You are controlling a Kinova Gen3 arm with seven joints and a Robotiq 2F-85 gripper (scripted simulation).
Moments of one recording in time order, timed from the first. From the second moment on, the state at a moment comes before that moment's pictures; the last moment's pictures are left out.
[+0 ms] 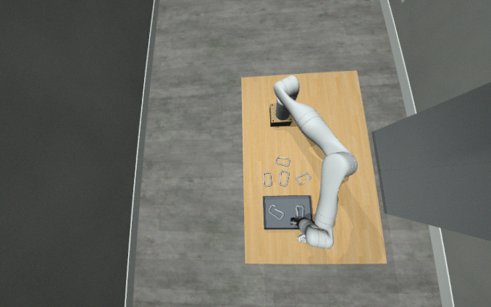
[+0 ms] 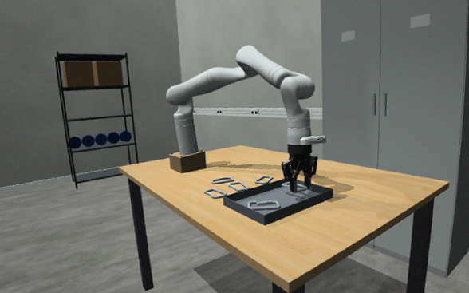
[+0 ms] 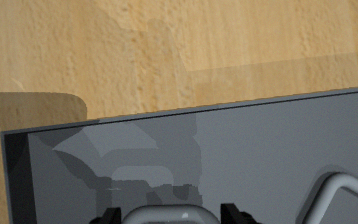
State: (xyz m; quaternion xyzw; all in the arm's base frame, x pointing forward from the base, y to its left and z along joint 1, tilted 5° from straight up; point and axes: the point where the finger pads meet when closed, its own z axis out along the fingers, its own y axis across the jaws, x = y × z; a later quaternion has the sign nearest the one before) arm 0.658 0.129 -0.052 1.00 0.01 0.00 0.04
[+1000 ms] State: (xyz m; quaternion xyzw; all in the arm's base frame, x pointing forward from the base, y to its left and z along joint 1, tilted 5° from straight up) arm 0.652 0.125 -0.080 1.00 0.00 0.00 0.04
